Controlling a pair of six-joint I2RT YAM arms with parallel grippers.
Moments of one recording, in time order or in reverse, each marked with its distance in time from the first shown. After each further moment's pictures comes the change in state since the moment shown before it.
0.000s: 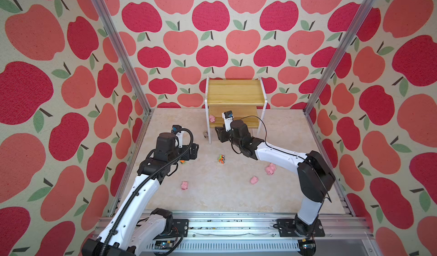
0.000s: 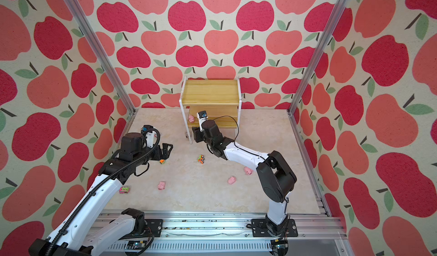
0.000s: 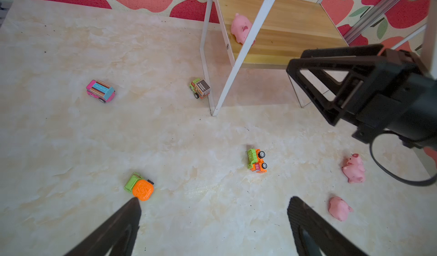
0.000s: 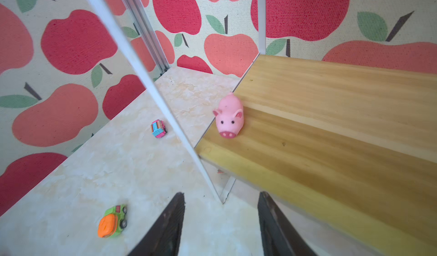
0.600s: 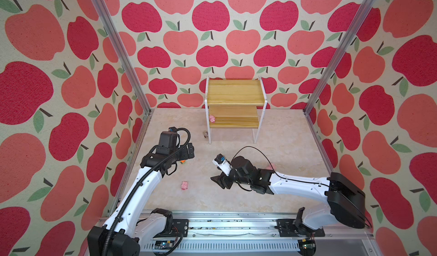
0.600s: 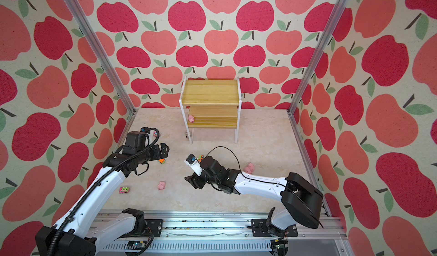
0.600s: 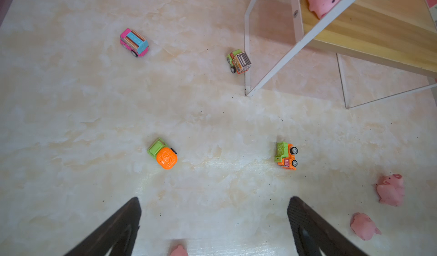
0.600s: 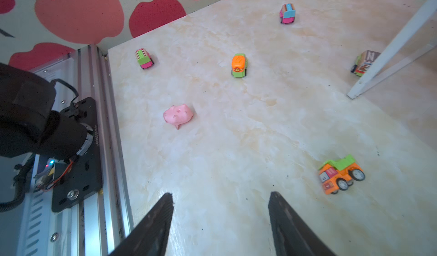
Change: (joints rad) left arm 0.041 0.104 0.035 -0.151 -0.105 -0.148; right arm 0.296 -0.246 -0.404 -0.083 -0.244 -0.182
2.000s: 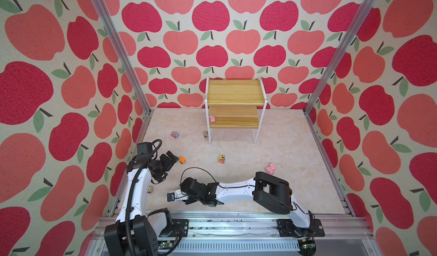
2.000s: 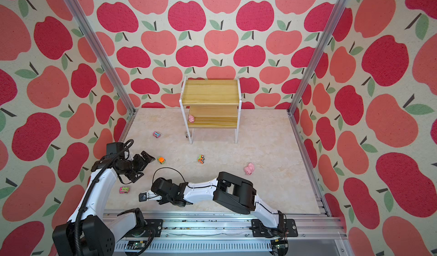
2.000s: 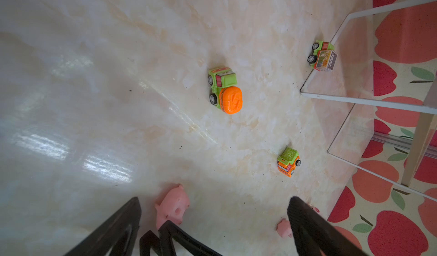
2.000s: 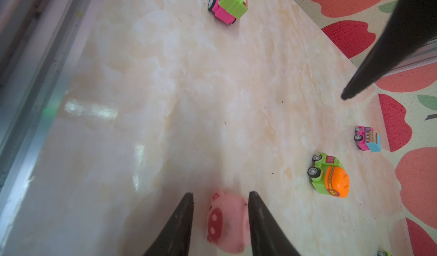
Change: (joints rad) left arm 0.472 0.021 -0.150 -0.126 0.406 -0.244; right arm 0.276 0.718 0.628 -0.031 0.320 -0.705
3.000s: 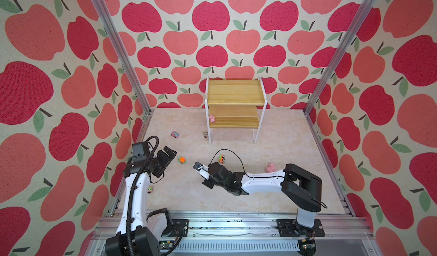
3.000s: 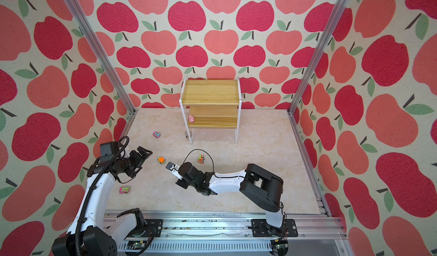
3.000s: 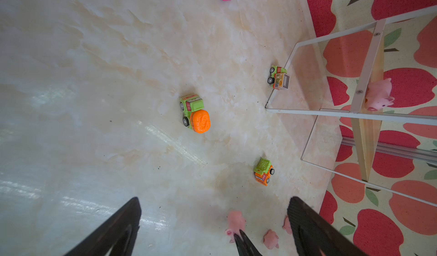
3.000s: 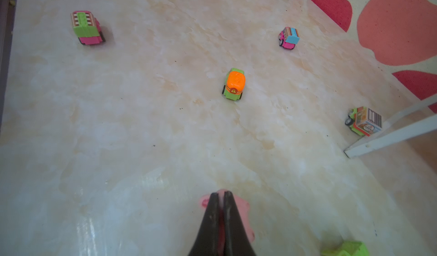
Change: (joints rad) left arm -0.018 -0.081 0.013 0.095 0.011 -0.012; right arm -0.206 -0.392 -0.484 0.256 -0.047 0.617
